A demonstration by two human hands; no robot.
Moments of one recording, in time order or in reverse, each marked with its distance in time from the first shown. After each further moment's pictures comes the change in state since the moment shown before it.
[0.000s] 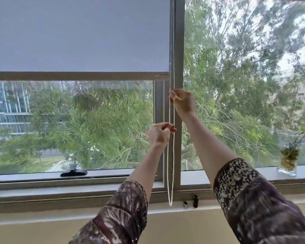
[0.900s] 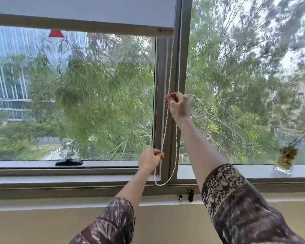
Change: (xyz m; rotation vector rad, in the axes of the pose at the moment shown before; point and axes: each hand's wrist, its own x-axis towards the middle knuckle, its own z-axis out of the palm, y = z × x) left_hand -0.032 -0.112 -0.017 0.491 -0.174 -0.148; right_hand -0.019 0.026 0.025 0.074 0.011 0.072
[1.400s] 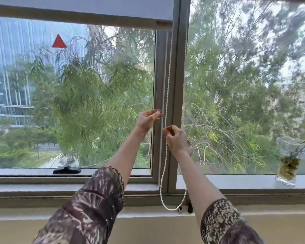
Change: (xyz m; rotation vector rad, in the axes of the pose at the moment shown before) left_hand 0.035 0.113 -0.101 -0.602 0.016 0.270; right_hand -0.046 0.068 0.006 -0.095 -0.116 0.036
